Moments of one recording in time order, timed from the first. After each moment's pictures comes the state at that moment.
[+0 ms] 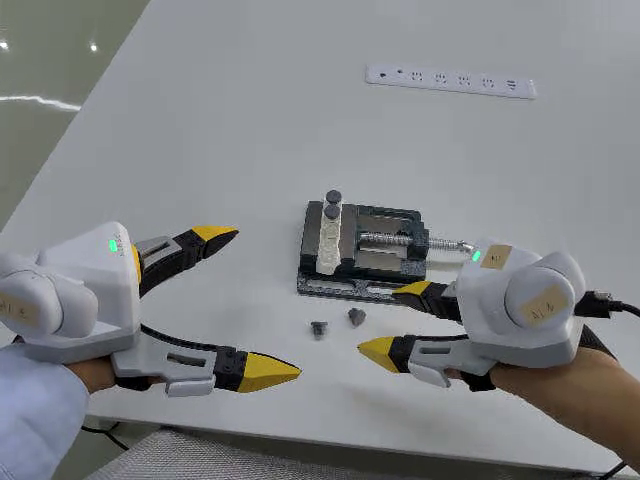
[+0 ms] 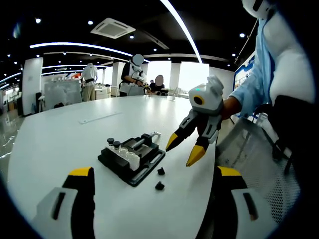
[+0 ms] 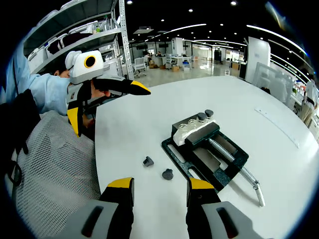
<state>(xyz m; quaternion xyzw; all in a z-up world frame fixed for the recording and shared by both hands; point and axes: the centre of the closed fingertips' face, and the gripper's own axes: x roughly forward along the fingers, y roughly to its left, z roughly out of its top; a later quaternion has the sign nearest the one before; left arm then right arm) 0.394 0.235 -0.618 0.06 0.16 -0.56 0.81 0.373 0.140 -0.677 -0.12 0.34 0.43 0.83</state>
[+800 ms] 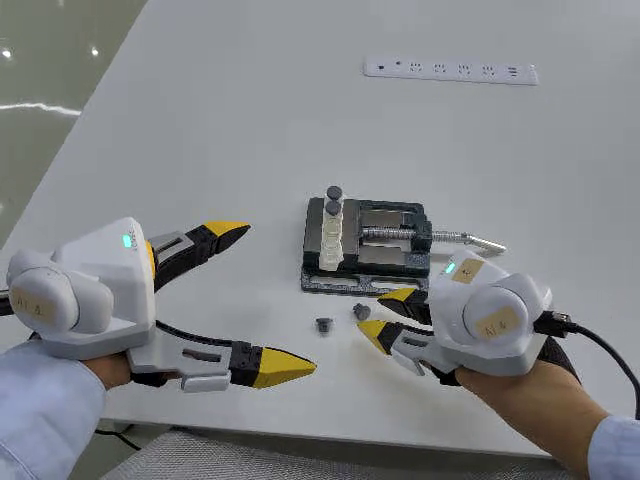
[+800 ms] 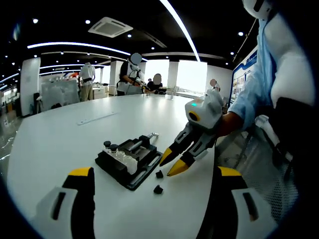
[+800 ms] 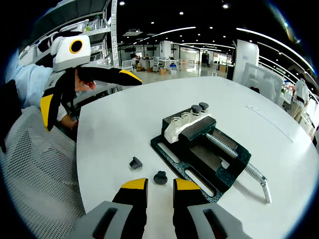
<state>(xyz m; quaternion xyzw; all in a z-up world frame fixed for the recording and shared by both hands) 0.395 0.226 -0.616 0.06 0.17 -0.56 0.81 0.393 0.151 -0.707 -0.13 0.32 0.38 0.86</state>
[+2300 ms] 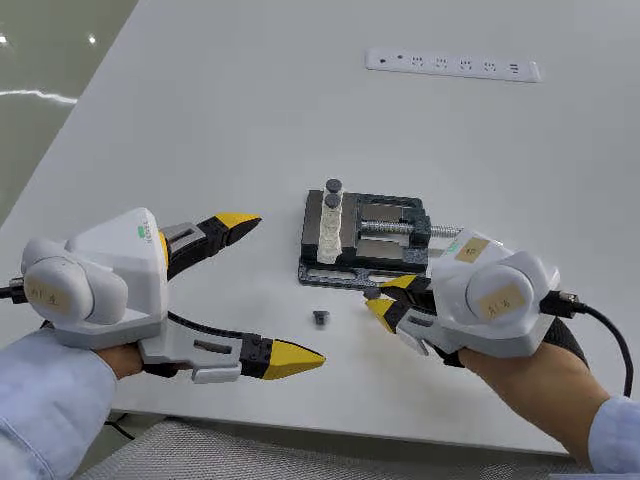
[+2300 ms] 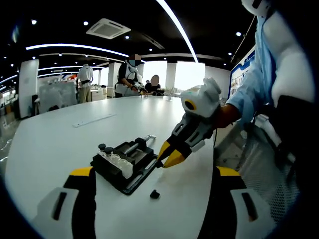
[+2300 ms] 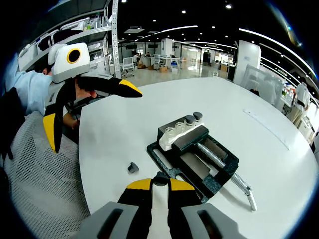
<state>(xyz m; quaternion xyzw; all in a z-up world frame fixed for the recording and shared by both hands) 0.391 0.212 -0.615 0.06 0.16 -0.57 0.80 0.398 0.141 -0.674 -0.15 0.33 0.39 0.85</state>
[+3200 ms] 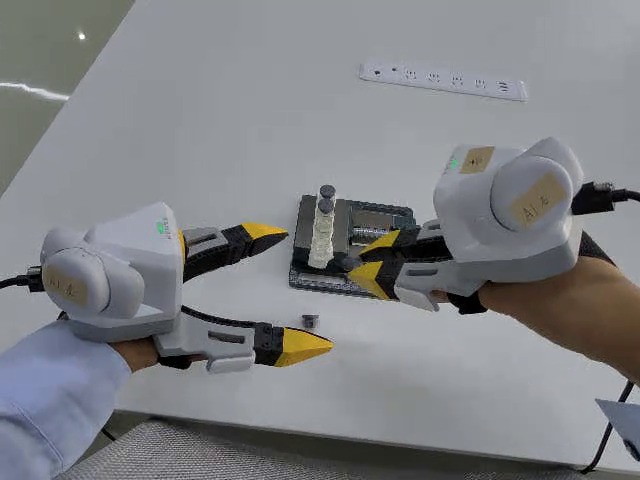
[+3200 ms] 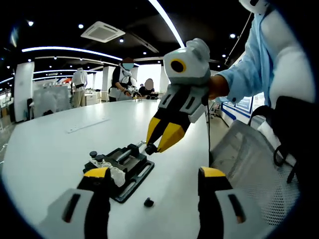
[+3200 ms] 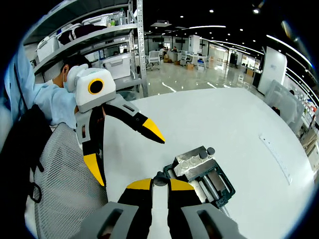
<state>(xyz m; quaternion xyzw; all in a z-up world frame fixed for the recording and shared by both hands) 0.385 0.196 -0.610 0.06 0.14 -0.59 0.79 0.397 0.169 -0.607 -0.19 0.34 0.48 0.79</state>
